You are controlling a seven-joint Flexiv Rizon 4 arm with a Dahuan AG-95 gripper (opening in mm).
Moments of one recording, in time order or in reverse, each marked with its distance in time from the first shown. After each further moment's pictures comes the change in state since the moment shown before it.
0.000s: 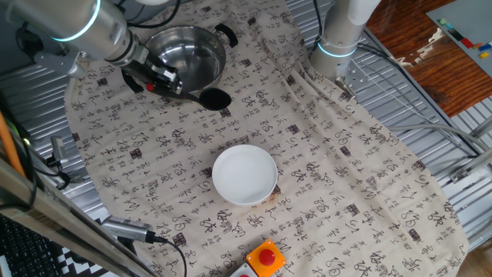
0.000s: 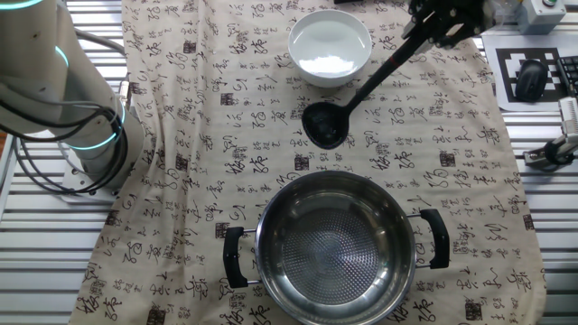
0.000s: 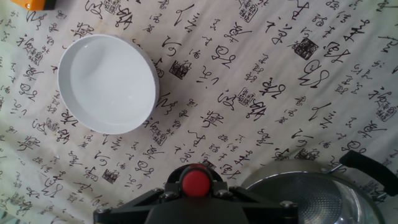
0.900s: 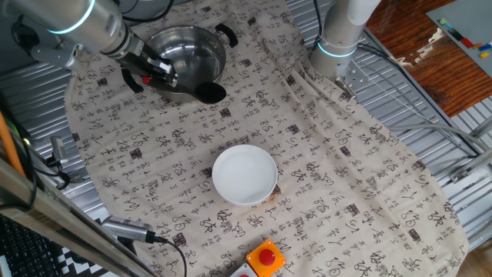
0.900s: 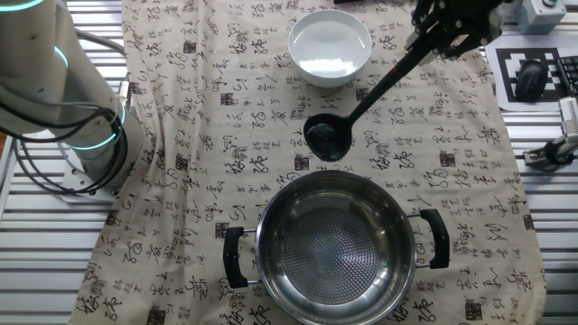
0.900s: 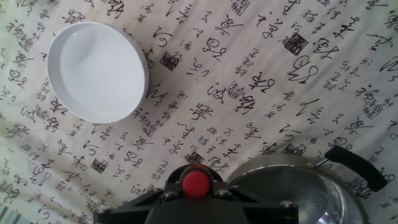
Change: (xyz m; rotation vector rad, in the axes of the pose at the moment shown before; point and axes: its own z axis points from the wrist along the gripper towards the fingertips) arm 0.012 -0.018 0.001 0.005 0.001 -0.031
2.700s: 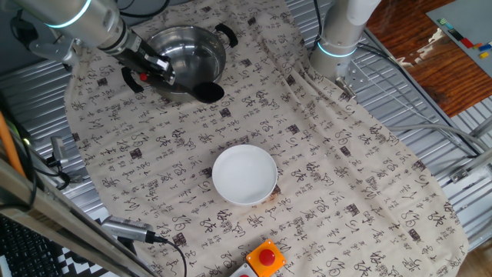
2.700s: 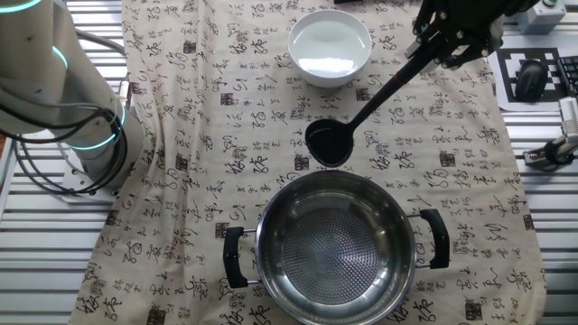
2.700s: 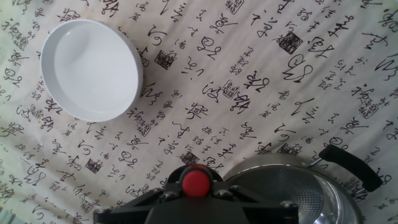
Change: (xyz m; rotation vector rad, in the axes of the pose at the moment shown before) arm 0.003 -0.008 0.004 -0.009 -0.018 0.015
